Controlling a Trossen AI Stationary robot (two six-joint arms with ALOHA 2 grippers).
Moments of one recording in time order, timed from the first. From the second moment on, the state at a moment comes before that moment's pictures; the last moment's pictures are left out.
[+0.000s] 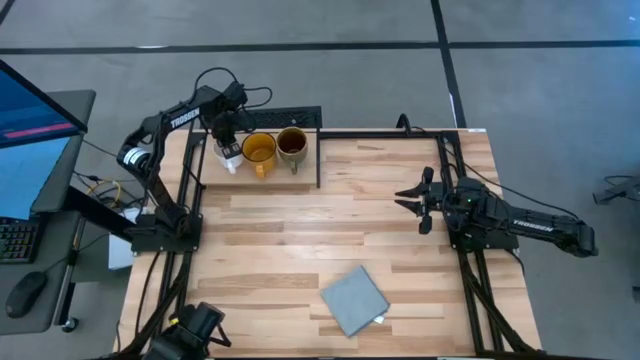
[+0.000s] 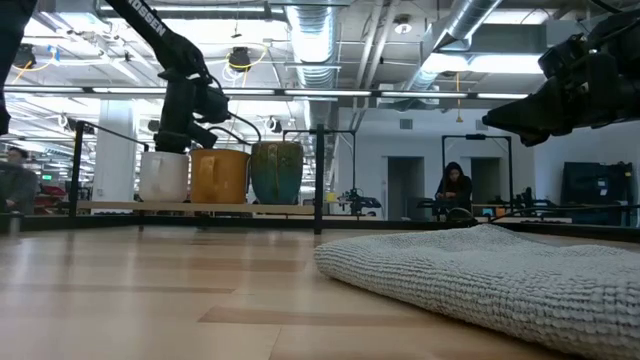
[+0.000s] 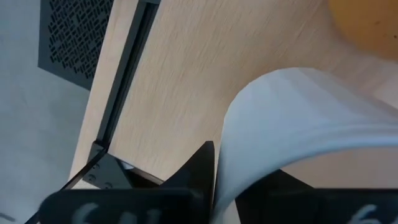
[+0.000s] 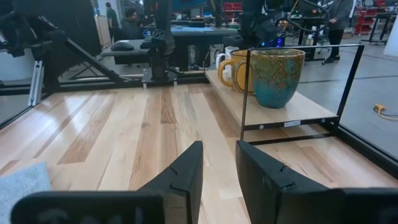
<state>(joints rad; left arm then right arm) 1.07 1.72 1.32 -1.12 -0.17 0.56 -0.32 0.19 0.00 0.08 -0.21 -0.05</state>
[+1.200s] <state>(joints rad) 1.06 1.72 1.32 -1.11 -0.13 0.65 -0.32 0.19 0.00 0.08 -0.21 -0.05</state>
